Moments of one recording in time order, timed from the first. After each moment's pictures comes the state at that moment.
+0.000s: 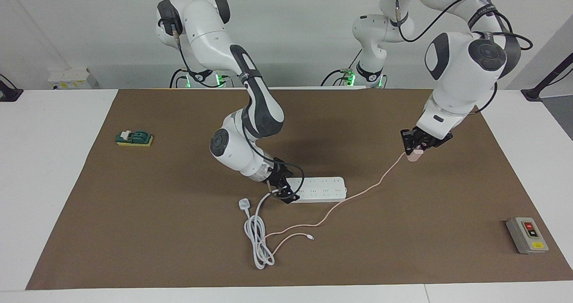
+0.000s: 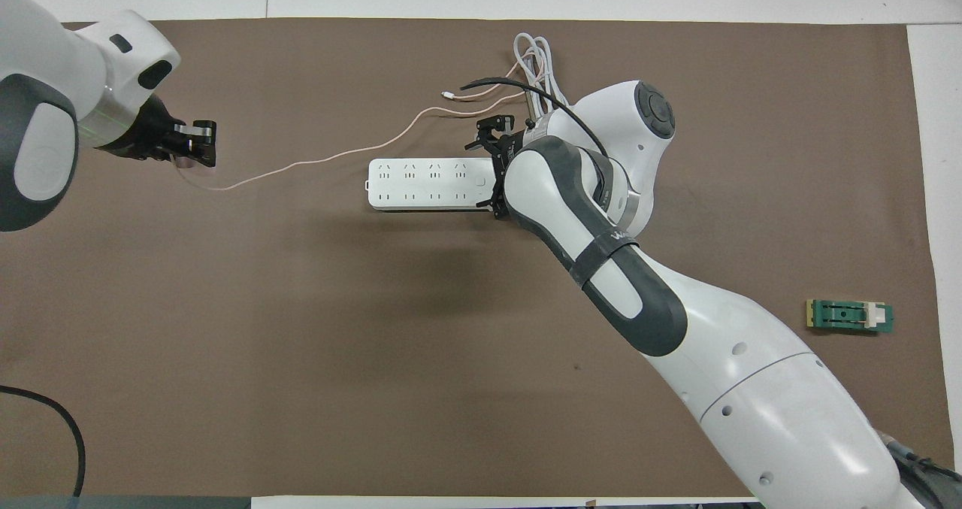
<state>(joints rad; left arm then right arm) -0.11 0.21 -0.04 -1.56 0.00 1.77 -0.06 0.45 0.65 -0.04 -1.52 0.81 2.27 1.27</state>
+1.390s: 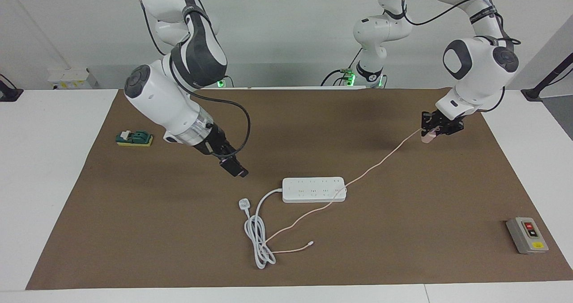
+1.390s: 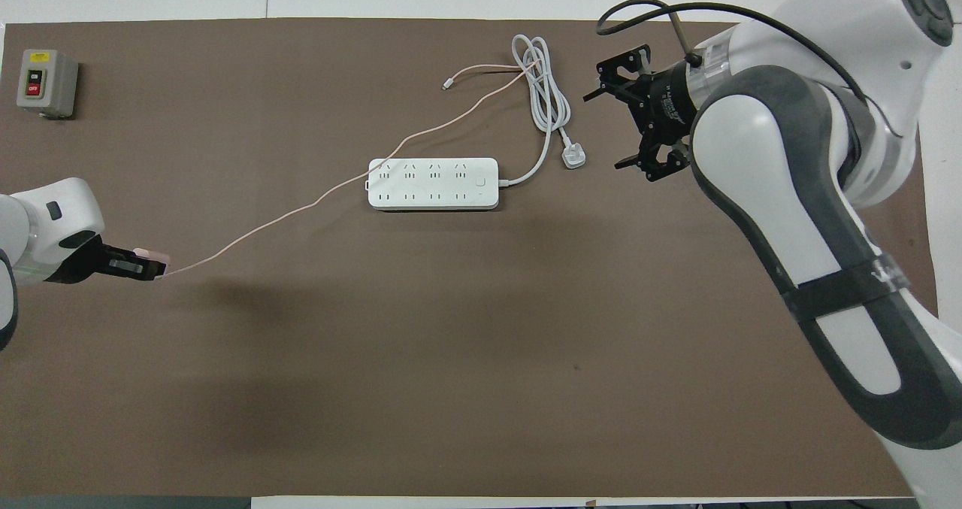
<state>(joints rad) 0.13 -0.08 -0.05 -2.21 -0.12 2.05 0.47 0.23 0.33 -0.06 -1.51 0.49 1.93 1.05</state>
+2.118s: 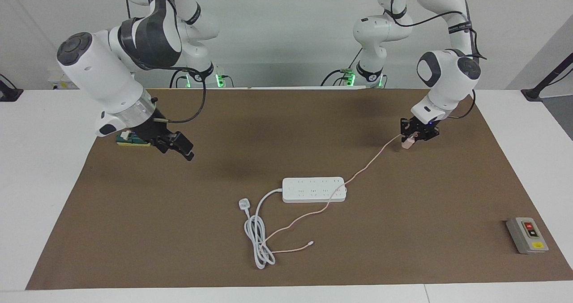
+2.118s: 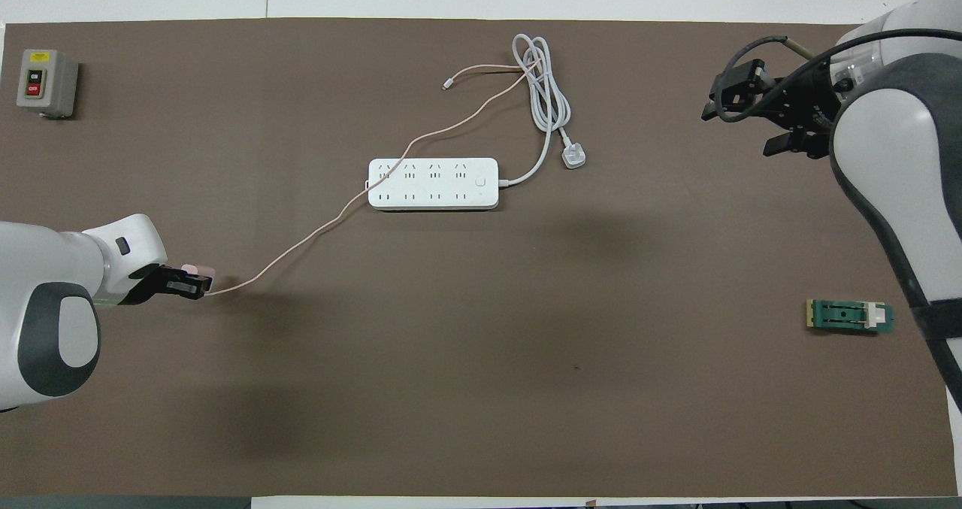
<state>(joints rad) 0.07 -0.09 -0.06 -2.40 -0.15 2.29 0.46 0.09 0.23 -0.06 -1.51 0.22 1.78 0.32</state>
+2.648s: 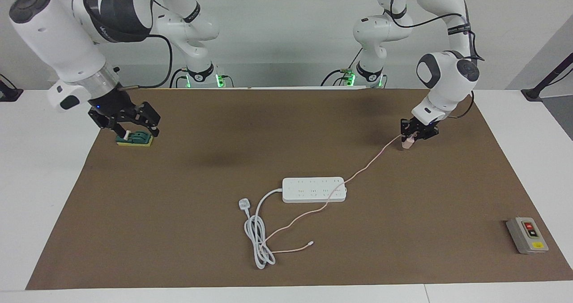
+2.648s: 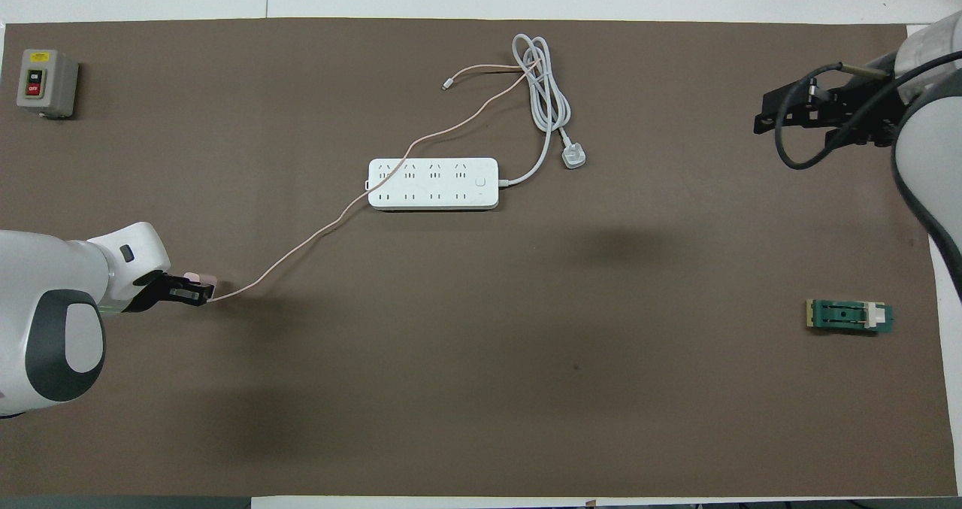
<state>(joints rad) 0.09 -0.09 -0.04 -2.43 -0.15 2.32 0.44 -0.02 0.11 -0.06 -1.51 0.12 1.65 -0.05</state>
